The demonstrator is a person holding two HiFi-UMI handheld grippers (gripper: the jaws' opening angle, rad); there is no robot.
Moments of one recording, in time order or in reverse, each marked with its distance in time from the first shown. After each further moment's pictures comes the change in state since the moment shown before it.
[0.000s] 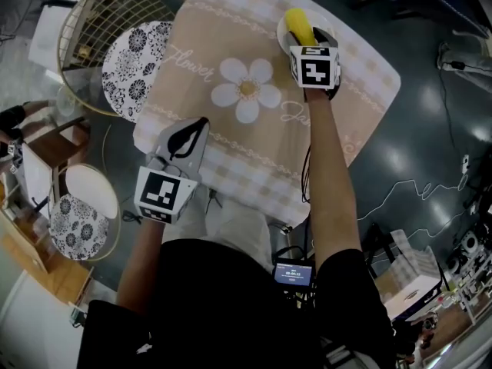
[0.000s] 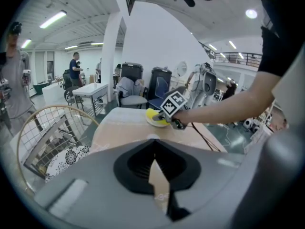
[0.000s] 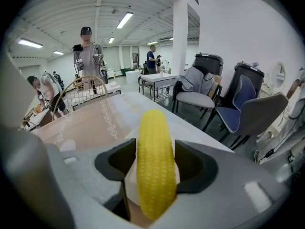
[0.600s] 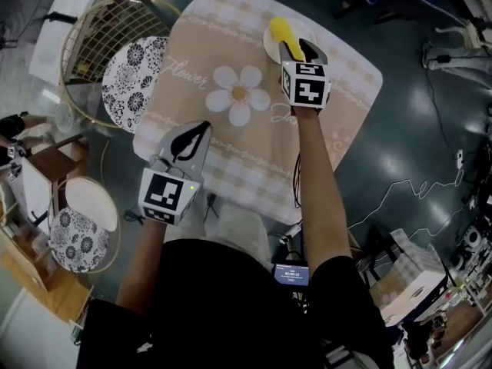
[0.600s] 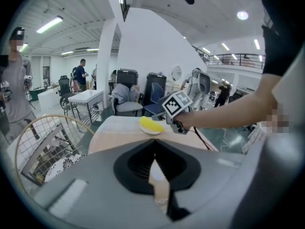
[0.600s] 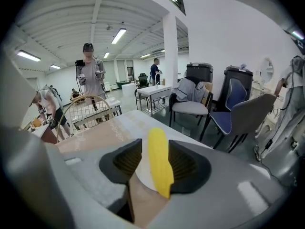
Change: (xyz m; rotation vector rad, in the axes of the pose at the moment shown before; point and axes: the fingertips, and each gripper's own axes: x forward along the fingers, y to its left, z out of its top) left arm -0.014 -0.023 0.024 0.049 -0.065 -0.031; right arm -0.070 0.006 0.026 0.090 -0.136 -0.025
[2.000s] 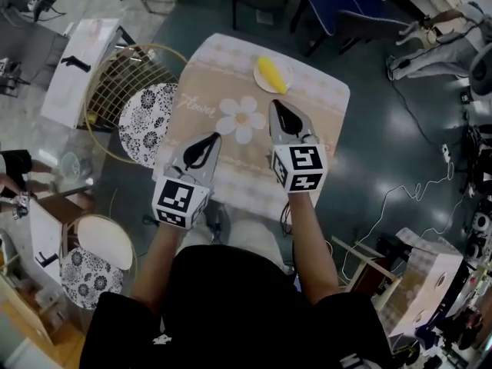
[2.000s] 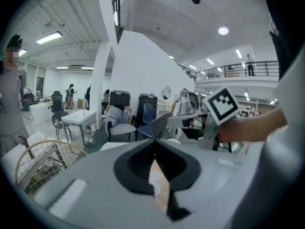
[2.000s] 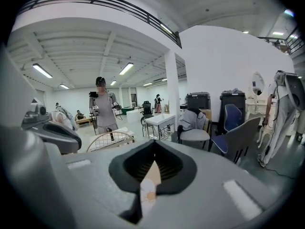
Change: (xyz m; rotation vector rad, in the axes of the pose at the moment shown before) left arm -0.094 -0.018 0.068 0.079 -0.260 -0.067; right arm -0.248 0.125 0.081 0.039 -0.357 0.009
